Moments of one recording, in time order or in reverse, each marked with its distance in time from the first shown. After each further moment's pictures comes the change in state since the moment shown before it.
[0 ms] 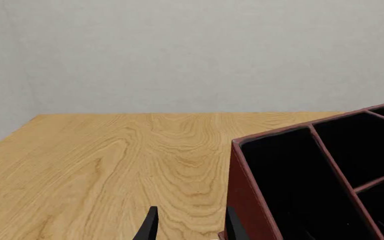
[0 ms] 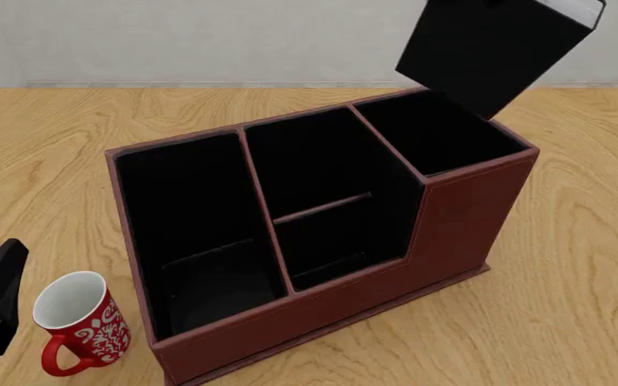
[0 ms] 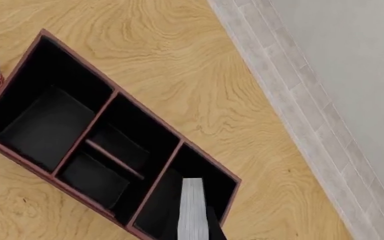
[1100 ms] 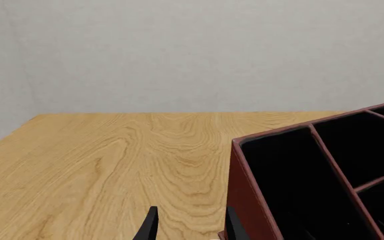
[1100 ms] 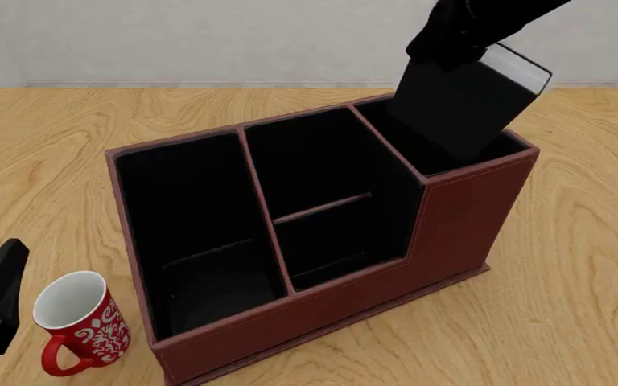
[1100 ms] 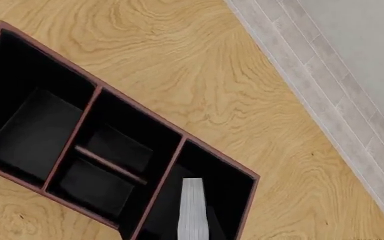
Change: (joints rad) left arm 0.000 0.005 0.002 -0.005 0.000; right arm -0.041 0.008 0.229 -0.188 0.087
